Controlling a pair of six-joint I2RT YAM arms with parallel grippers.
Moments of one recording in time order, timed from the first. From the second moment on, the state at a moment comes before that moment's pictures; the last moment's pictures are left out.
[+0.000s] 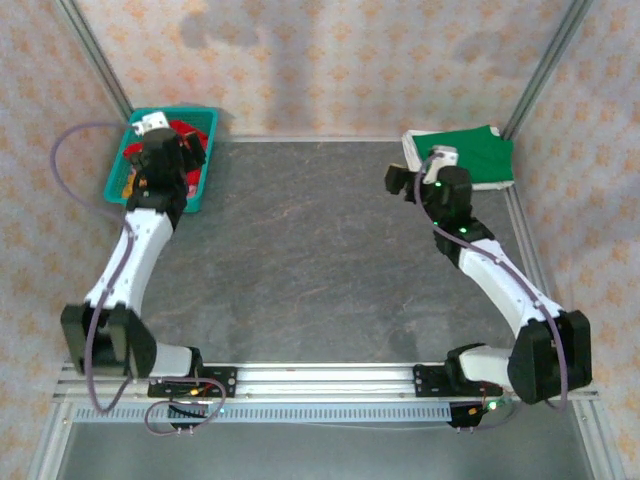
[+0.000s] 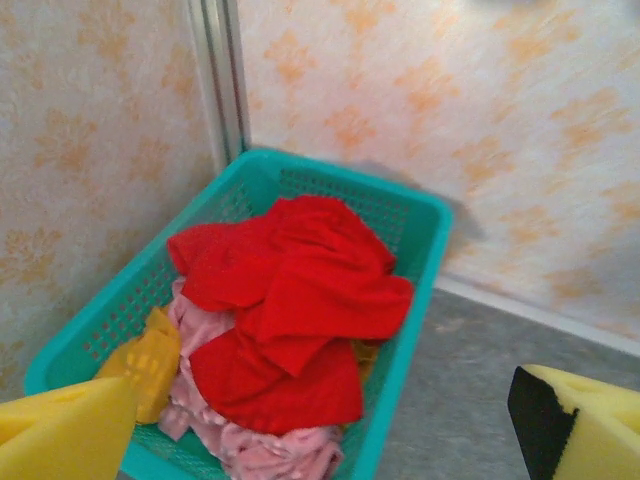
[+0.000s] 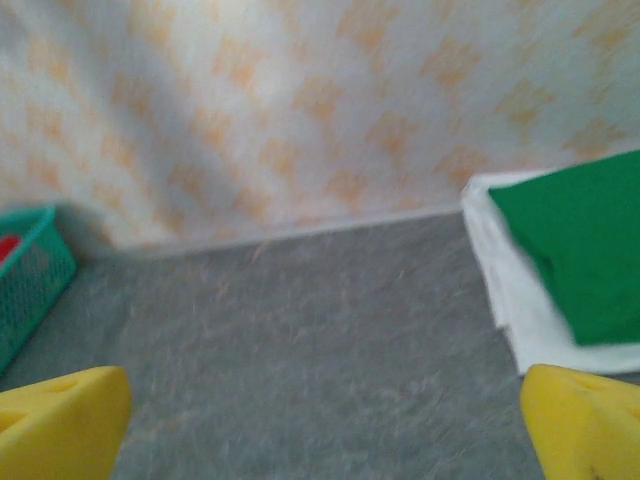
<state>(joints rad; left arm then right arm) 0.05 1.46 1.32 -0.28 -0.41 -0.21 0.31 1.28 0.93 0.01 0.06 0.29</state>
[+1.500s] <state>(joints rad) 0.21 1.94 2.24 -0.91 -0.25 -0.25 0.46 1.31 0.93 -0.31 0.15 0.22</state>
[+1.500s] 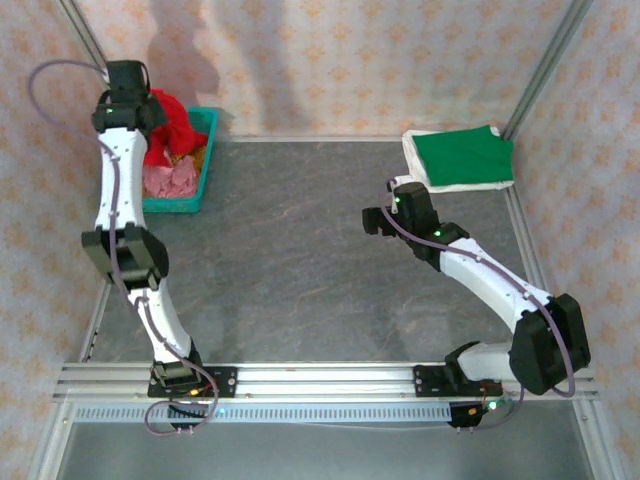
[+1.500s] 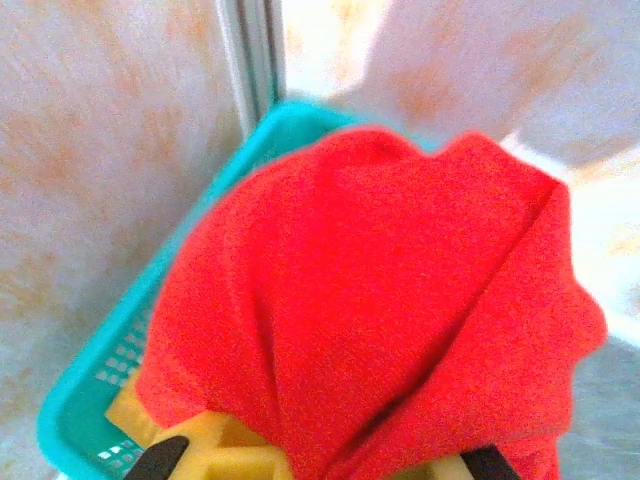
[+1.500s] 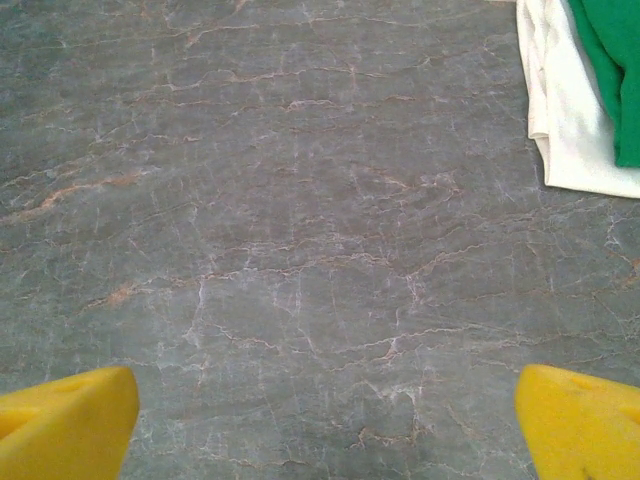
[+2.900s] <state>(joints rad) -0.36 1.41 1.16 -0.63 -0.10 -0.50 0.57 1.51 1.01 -0.23 -0.01 0.26</state>
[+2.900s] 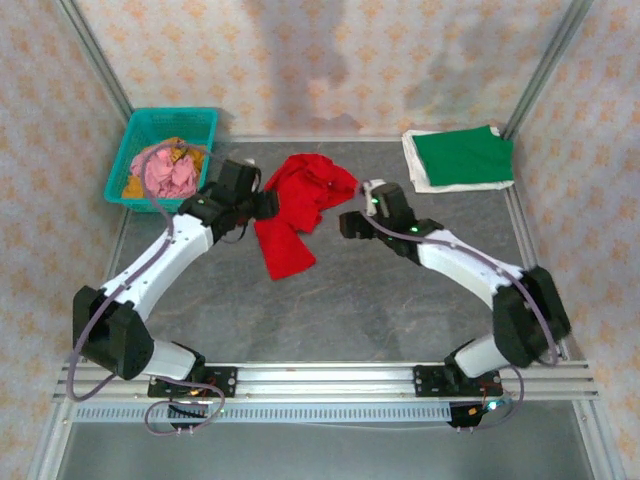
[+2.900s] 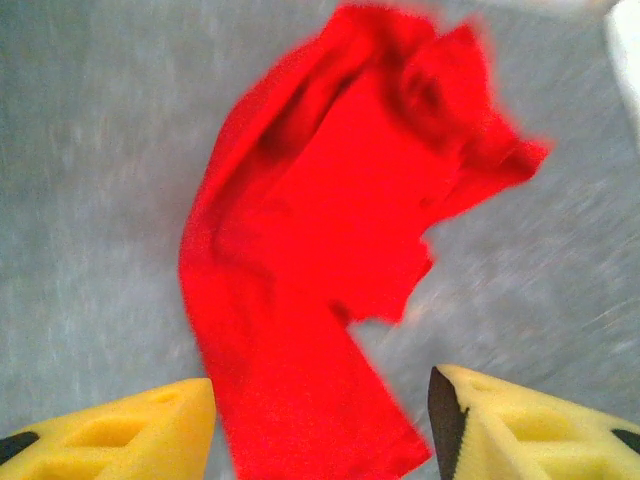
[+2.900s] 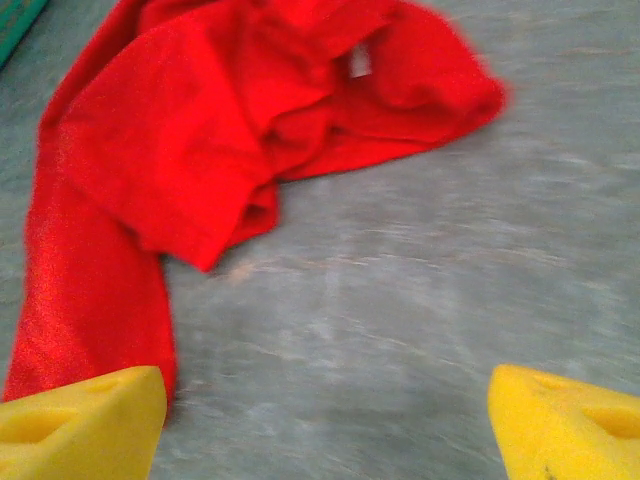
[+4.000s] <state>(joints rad) -0.45 1.42 0.77 -0.51 -0.27 -0.72 0.73 2.27 1.83 -0.53 0.10 0.12</state>
